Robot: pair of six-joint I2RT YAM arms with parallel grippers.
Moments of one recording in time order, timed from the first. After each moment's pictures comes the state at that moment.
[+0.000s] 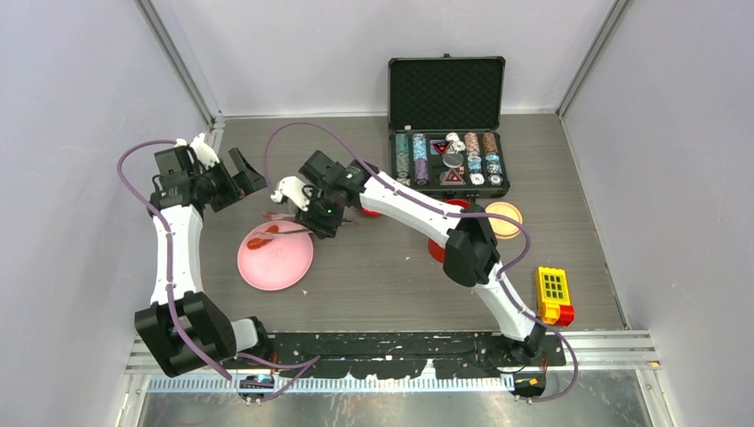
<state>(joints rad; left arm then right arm) 0.33 1.25 1.14 -0.64 0.56 -0.24 0.99 2.27 2.21 -0.93 -0.25 -0.39</state>
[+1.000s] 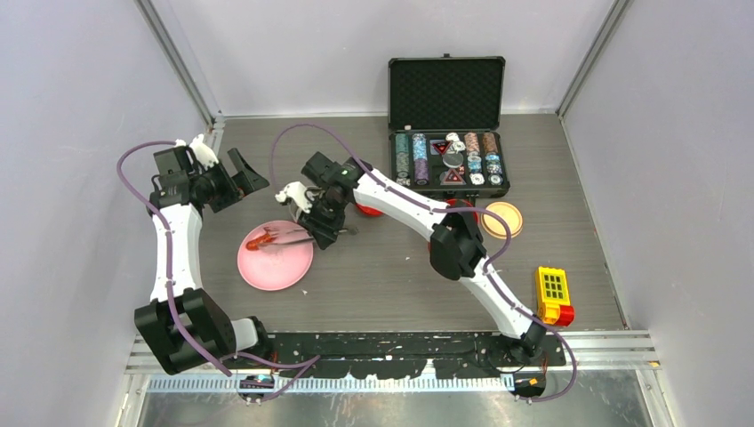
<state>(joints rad) 0.35 1.27 1.14 -0.64 0.57 -0.24 0.95 2.41 2.33 -1.05 -0.44 -0.34</state>
